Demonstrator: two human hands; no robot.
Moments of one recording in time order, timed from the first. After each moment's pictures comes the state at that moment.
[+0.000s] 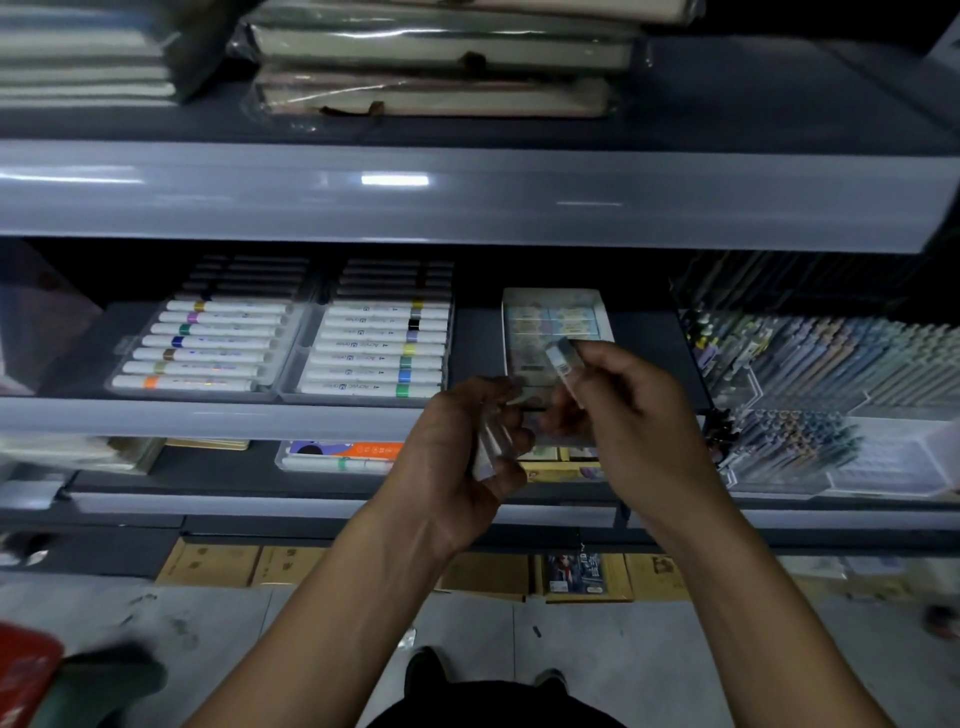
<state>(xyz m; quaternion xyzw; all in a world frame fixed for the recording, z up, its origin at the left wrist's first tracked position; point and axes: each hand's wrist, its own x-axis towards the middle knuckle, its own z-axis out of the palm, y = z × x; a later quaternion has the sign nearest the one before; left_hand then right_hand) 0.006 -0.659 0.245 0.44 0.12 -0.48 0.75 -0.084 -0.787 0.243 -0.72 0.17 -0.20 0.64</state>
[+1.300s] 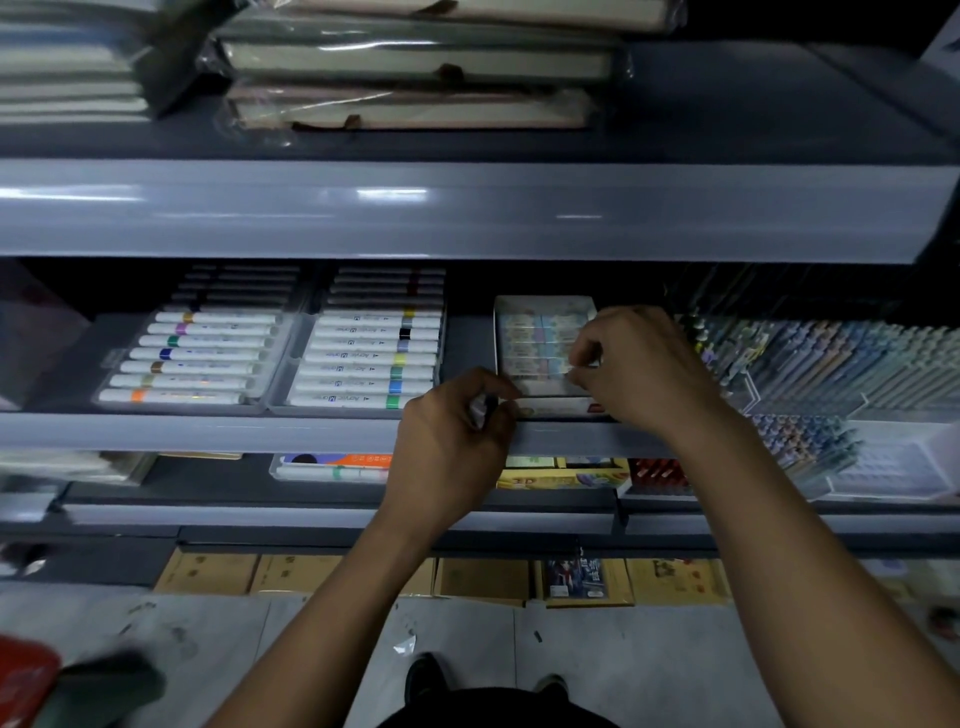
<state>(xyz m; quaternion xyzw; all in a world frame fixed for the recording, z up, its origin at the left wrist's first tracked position) 0.028 -0.662 0.199 0.82 -0.33 -0.02 0.47 -0.033 -0.869 0.237 -0.97 0.17 -0.11 0.16</state>
